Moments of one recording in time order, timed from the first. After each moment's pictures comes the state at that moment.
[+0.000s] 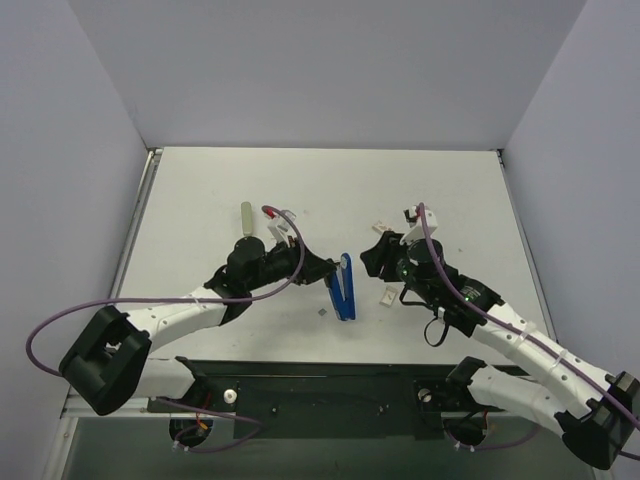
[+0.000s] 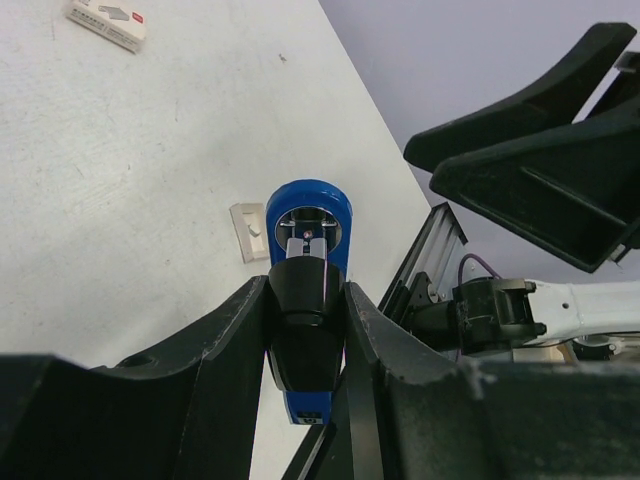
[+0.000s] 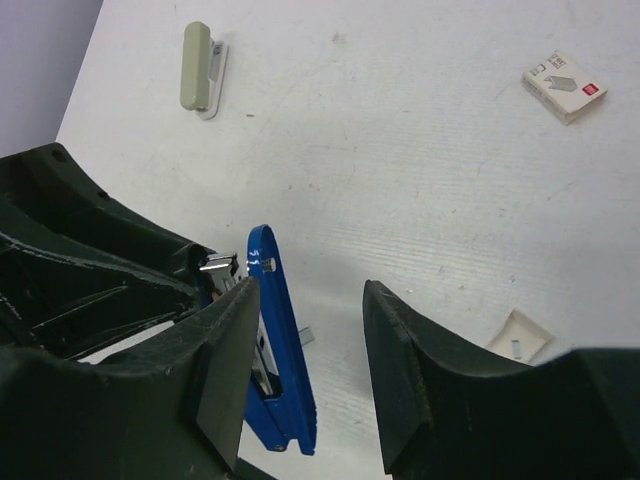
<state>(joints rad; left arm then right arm) -0.69 1.31 0.57 0.59 0.37 -0.81 0.75 0.91 0.70 -0.20 0.26 0.61</state>
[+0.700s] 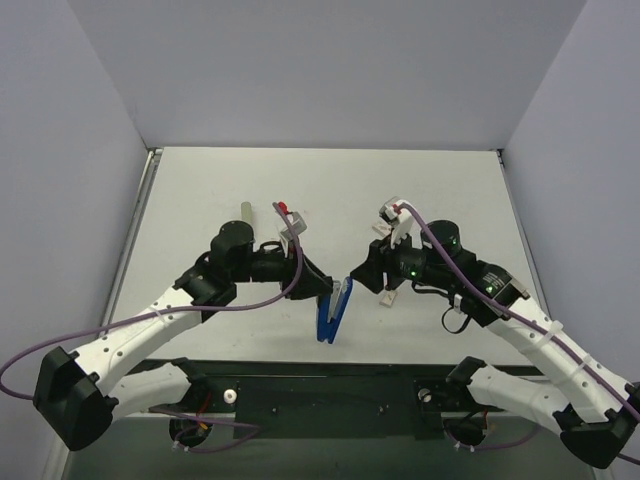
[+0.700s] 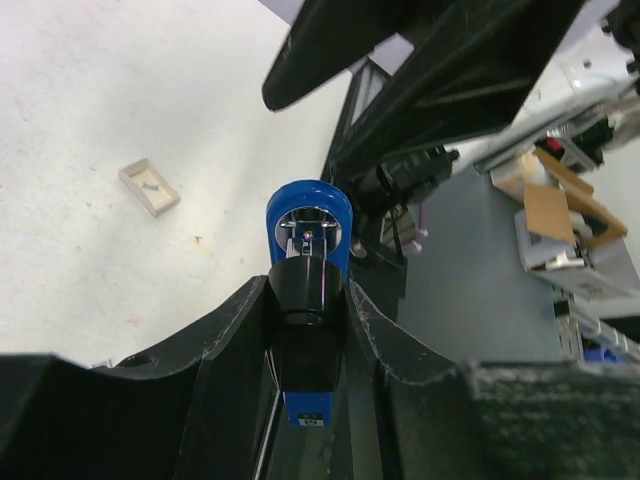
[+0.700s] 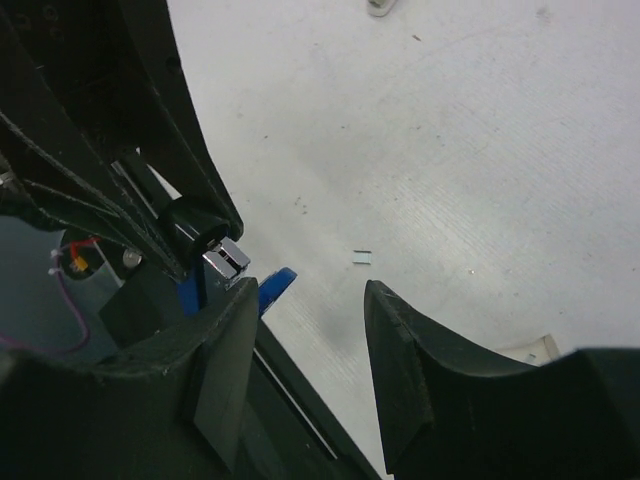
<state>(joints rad) -0.70 1.09 0.78 0.12 0.71 -0.48 0.72 0.93 0.96 -0.48 -0.19 0.26</state>
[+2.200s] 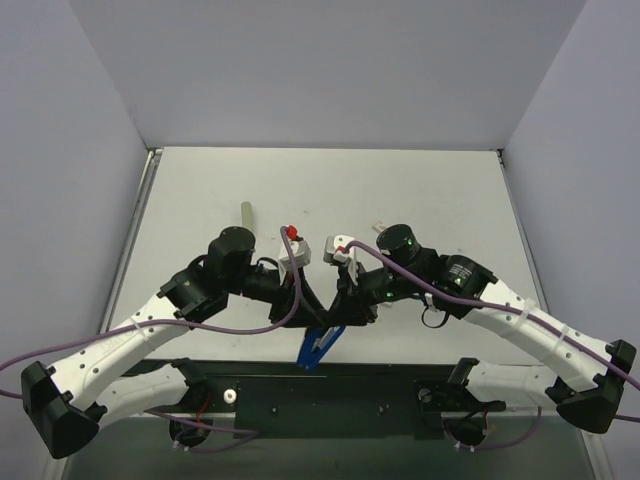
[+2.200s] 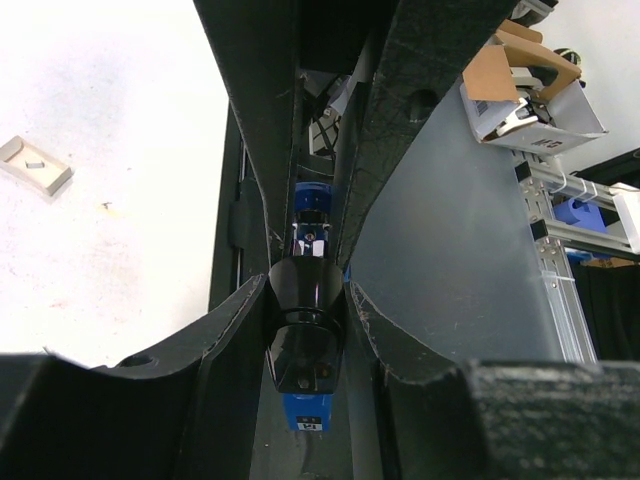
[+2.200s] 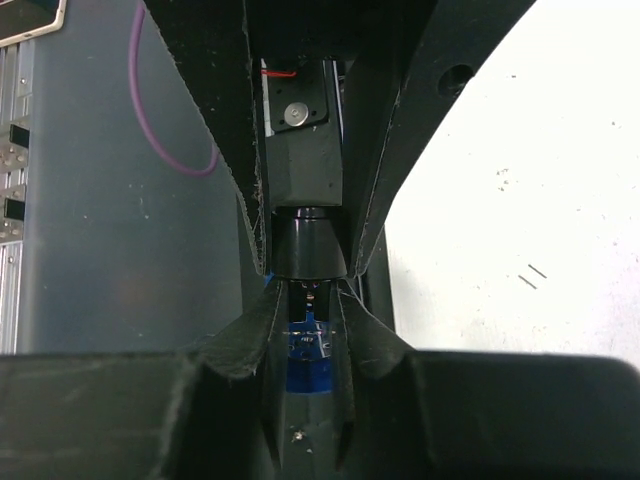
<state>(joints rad) -0.80 0.99 0.90 -0.27 0.90 -0.19 0.94 1.09 1.10 -0.62 -0.61 -0.01</state>
